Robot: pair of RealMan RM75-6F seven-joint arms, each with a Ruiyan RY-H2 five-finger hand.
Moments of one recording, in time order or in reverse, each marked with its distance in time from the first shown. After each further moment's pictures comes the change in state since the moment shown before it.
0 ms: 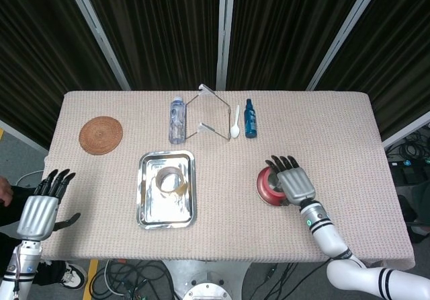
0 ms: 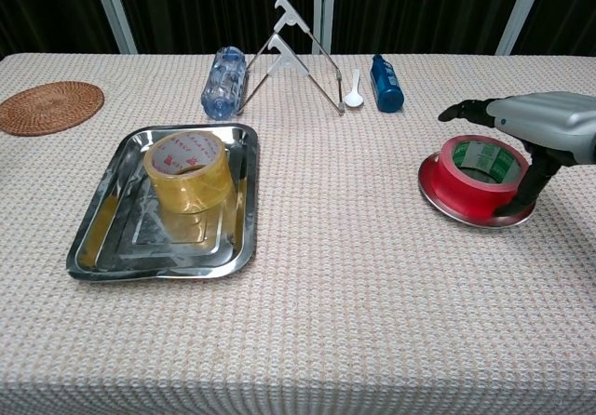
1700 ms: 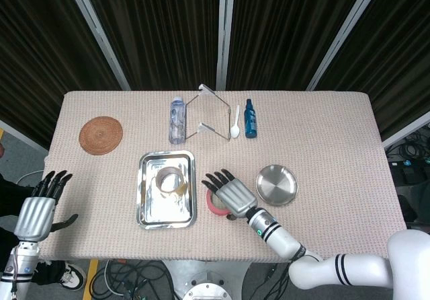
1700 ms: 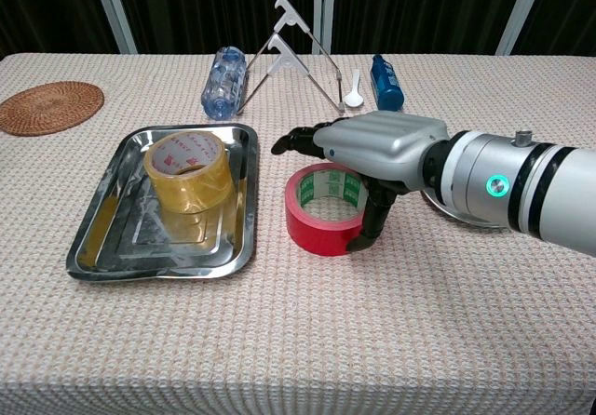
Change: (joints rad) left arm 0.005 -0.005 -0.001 0.031 -0.011 -0.008 -0.034; right arm 0.253 -0.163 -0.056 -0.064 -0.035 -0.021 -0.010
